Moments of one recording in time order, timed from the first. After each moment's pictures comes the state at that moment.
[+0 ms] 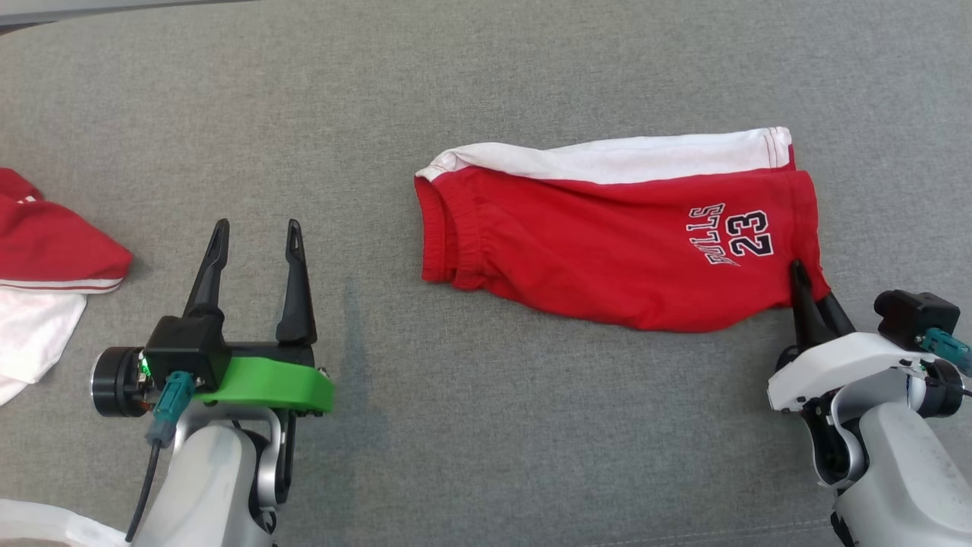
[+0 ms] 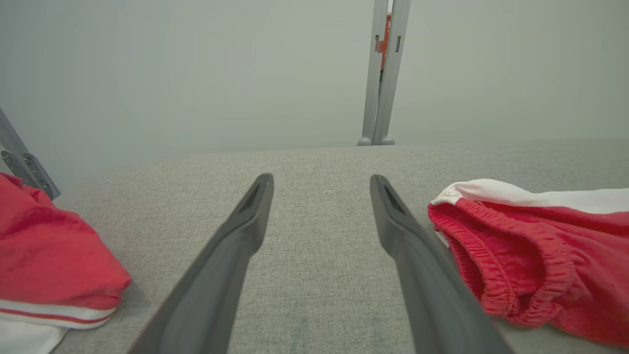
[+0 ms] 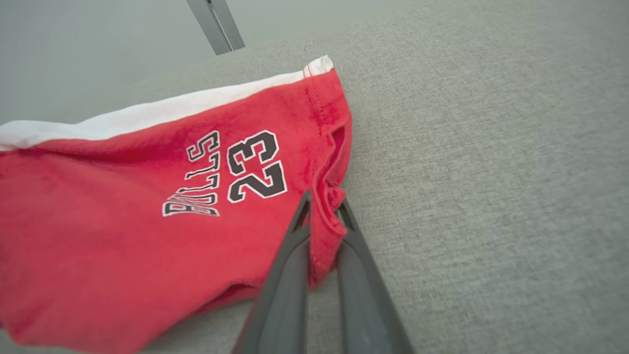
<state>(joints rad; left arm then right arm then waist) -0.30 0.17 -0.26 0.19 -0.28 0.12 -0.26 -0.33 -0.16 -0.01 0.52 0.38 0.13 -0.21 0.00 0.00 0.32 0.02</state>
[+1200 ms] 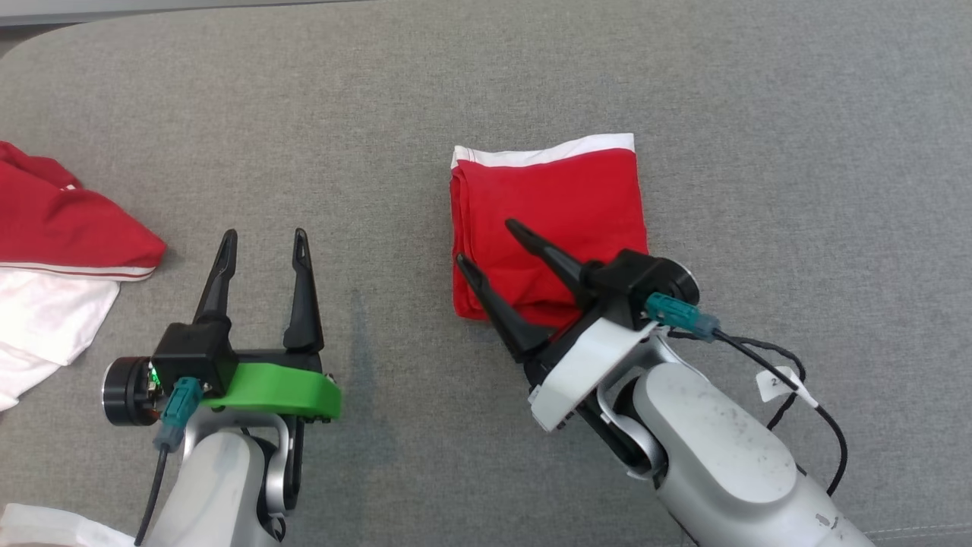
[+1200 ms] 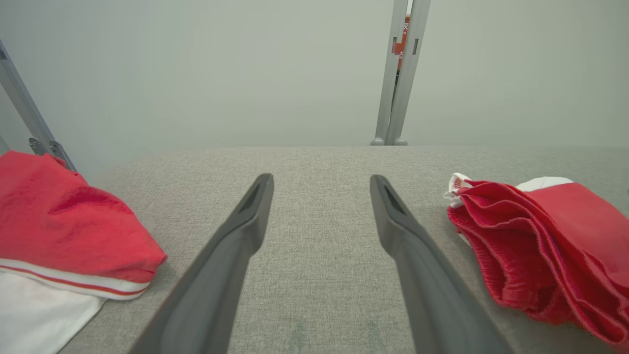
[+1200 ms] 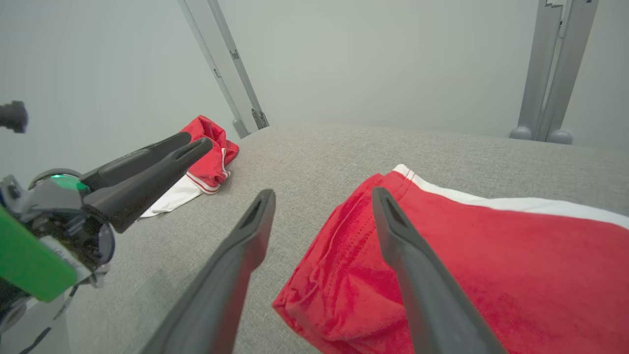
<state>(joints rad) -0.28 0.15 -0.27 0.19 -0.30 0.13 -0.26 -0.52 -0.06 0.62 0.33 0.39 0.13 -0.15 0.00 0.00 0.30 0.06</state>
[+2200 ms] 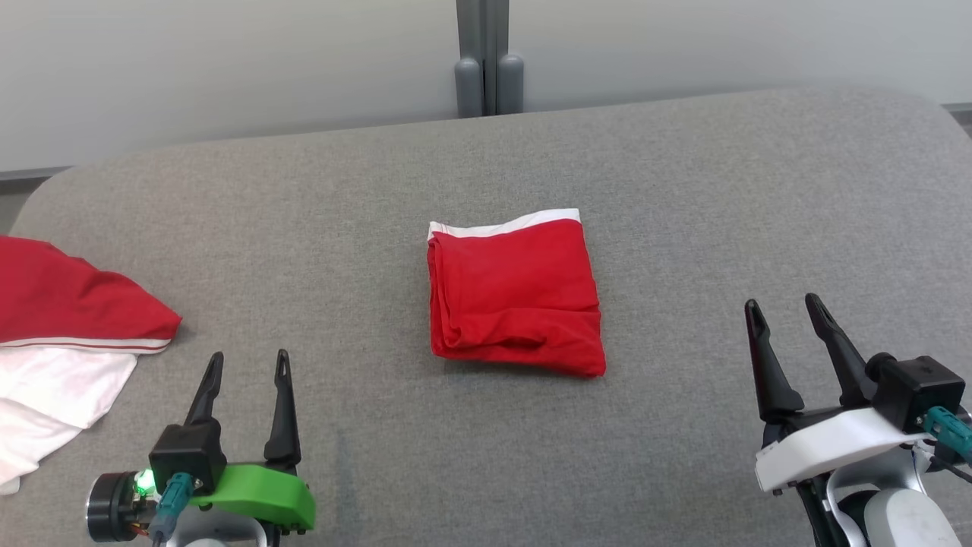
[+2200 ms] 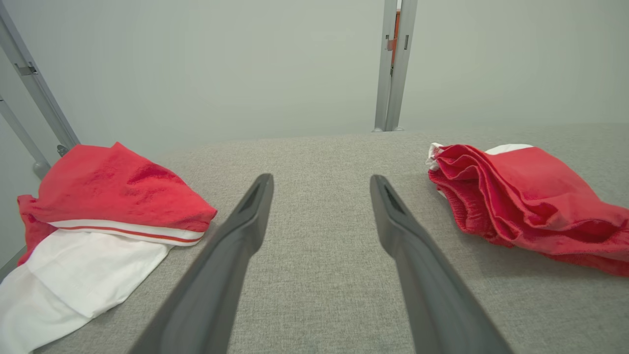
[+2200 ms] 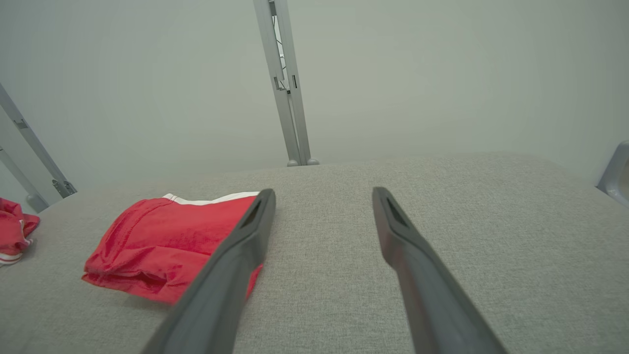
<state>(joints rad) -0.07 0.22 -0.26 0.18 -0.30 0.15 -0.23 0.00 -0.09 0.00 -0.05 0.22 0.13 -0.07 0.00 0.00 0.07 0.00</state>
